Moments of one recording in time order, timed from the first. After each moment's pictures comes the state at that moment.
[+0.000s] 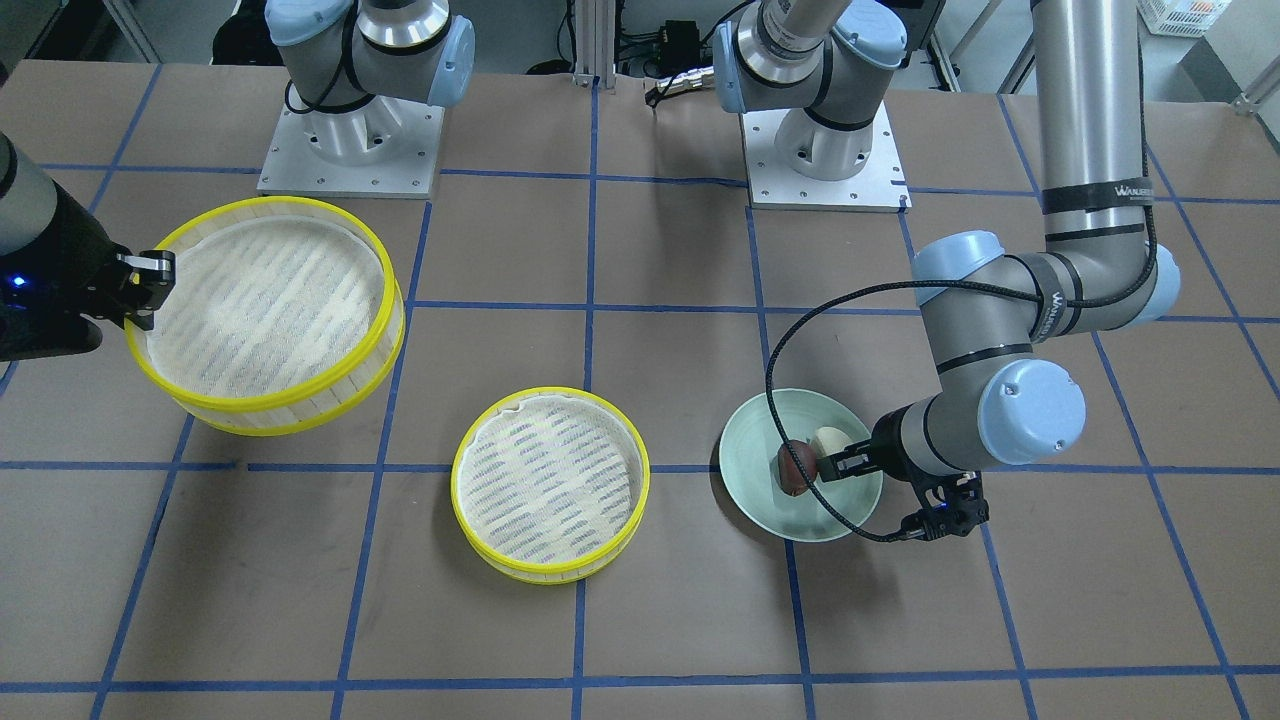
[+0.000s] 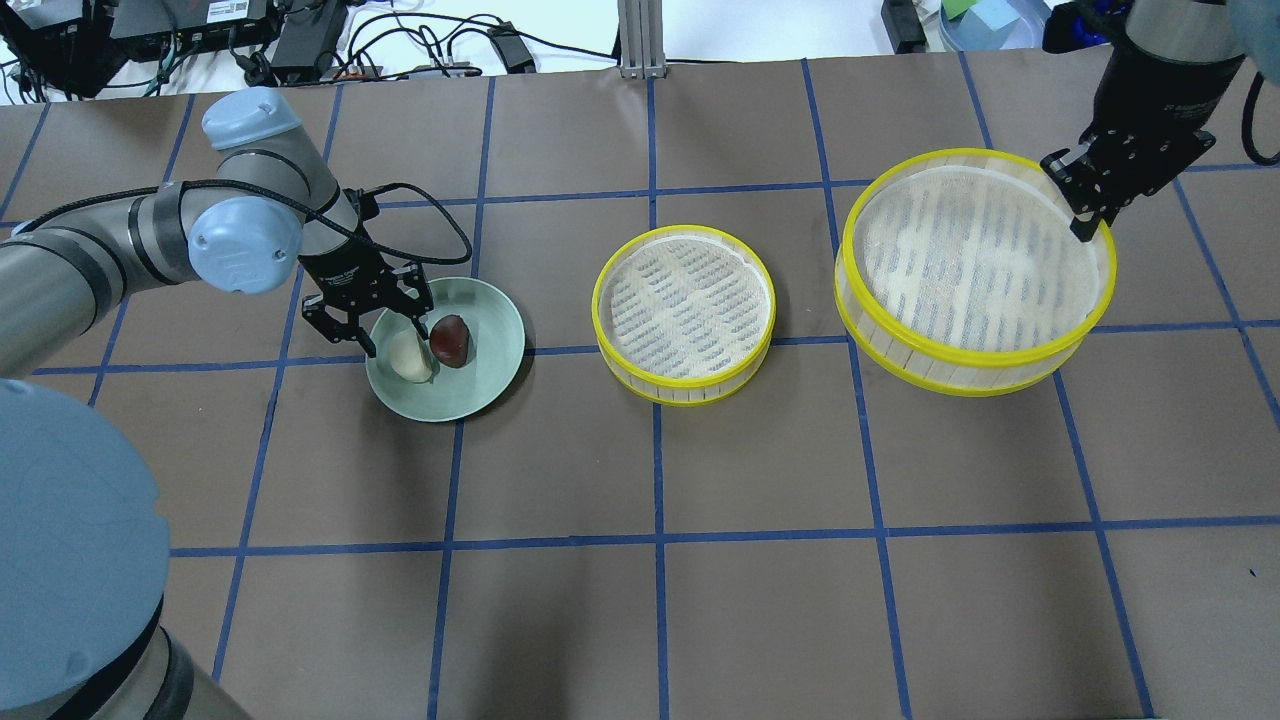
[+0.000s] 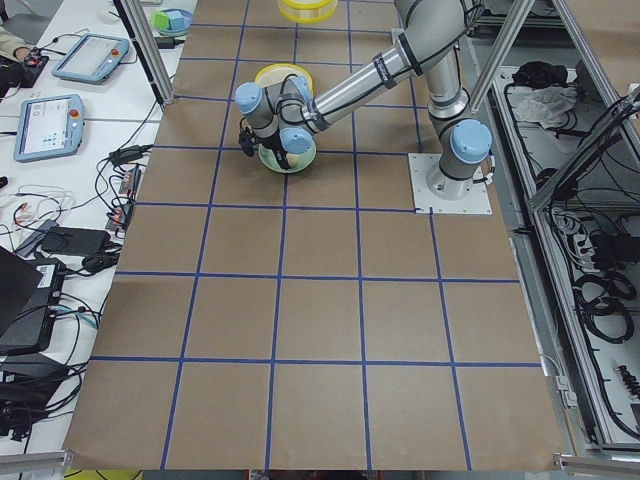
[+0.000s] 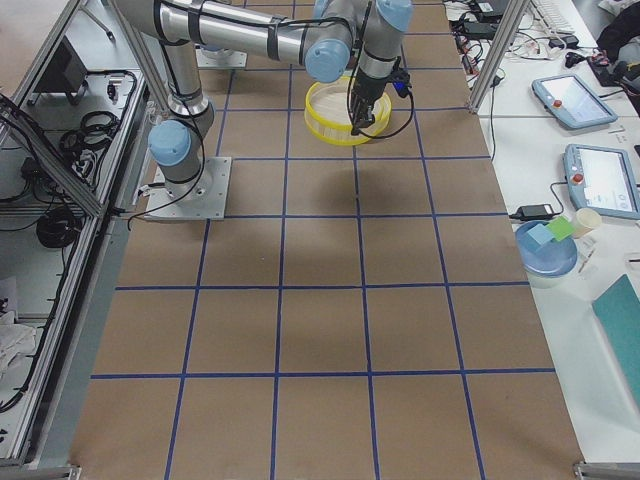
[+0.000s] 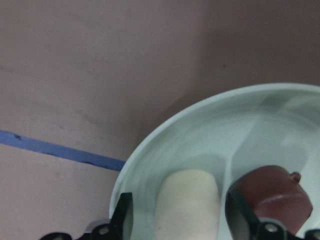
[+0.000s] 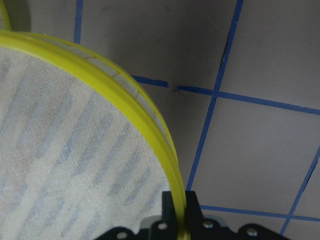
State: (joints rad) left arm -1.41 -2.04 -1.72 -1.22 1.50 -0.15; right arm 1.35 -1.43 1.51 -1.51 -1.70 -0.41
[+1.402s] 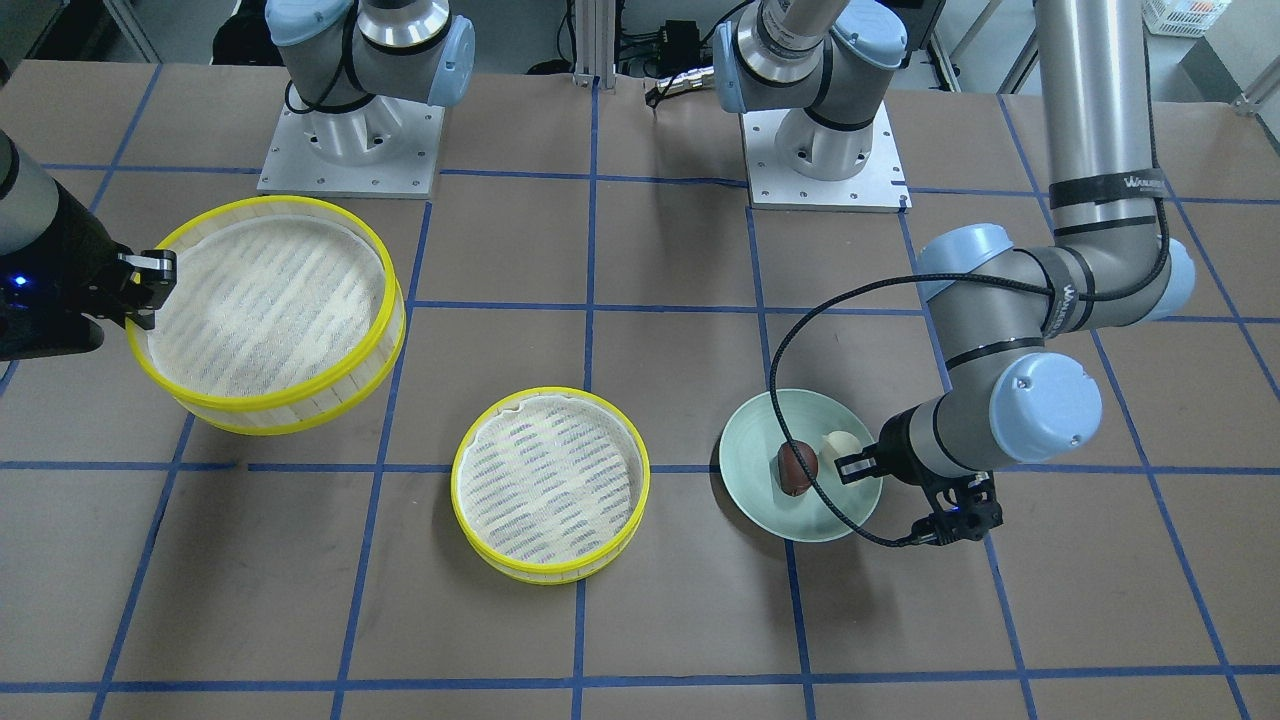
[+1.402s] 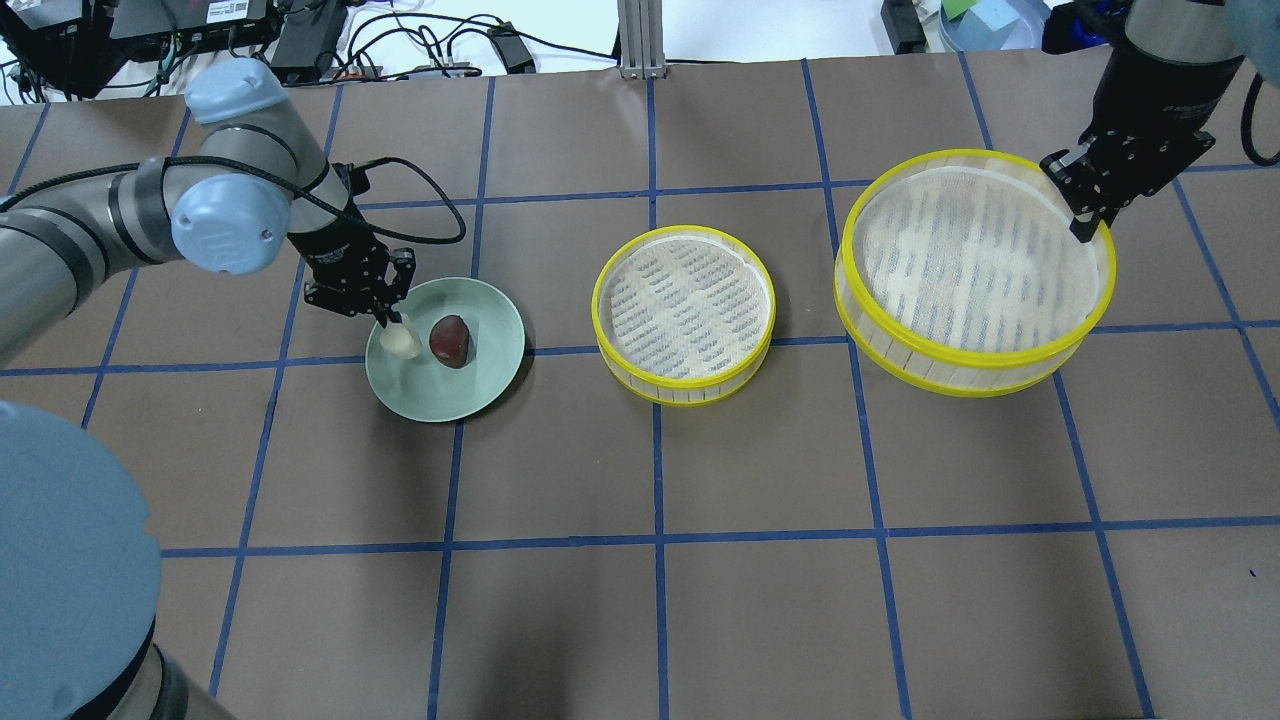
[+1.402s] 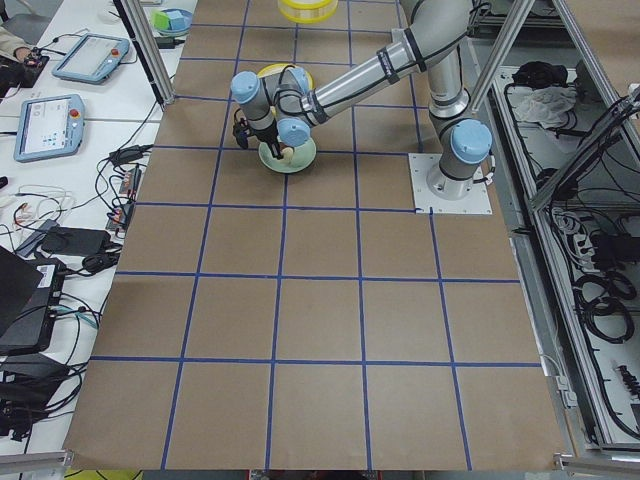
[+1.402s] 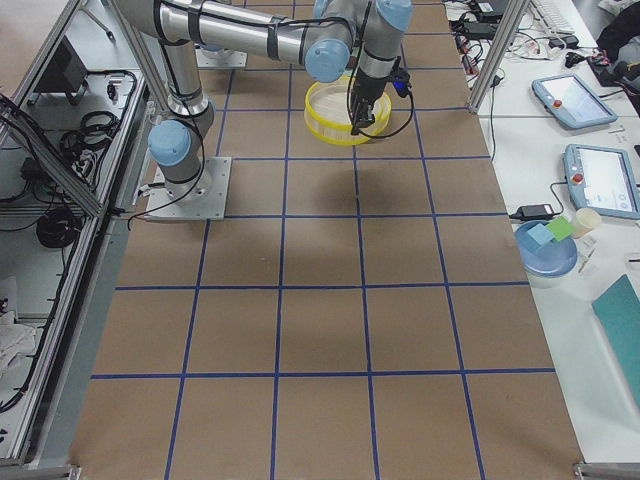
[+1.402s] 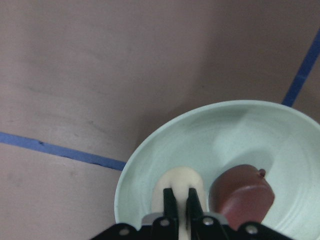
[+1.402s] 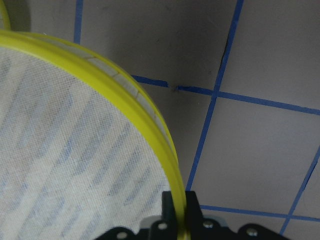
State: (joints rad) left arm -1.41 -1.99 -1.64 -1.27 1.51 -0.14; right arm 1.35 -1.43 1.51 -1.51 -1.71 -0.40
